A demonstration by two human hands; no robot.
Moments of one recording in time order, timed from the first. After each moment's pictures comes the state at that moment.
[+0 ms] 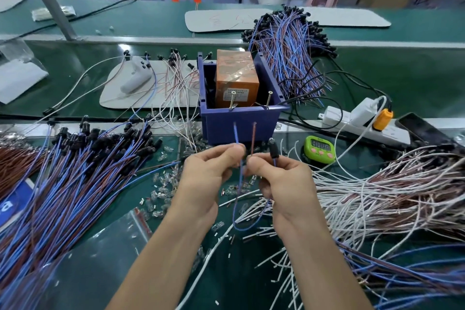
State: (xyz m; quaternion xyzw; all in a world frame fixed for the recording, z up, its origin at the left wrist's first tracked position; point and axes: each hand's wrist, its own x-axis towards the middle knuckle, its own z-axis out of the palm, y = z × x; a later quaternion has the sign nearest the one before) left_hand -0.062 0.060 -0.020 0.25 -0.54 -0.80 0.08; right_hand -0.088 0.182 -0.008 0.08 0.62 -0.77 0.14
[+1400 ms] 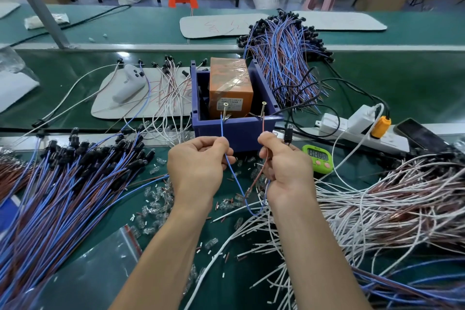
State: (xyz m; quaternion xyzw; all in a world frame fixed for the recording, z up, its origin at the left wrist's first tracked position) left_hand -0.103 0.060 -0.013 0.34 -0.62 -0.68 0.20; right_hand -0.151 0.171 -0.010 0.22 0.57 -0.79 0.10
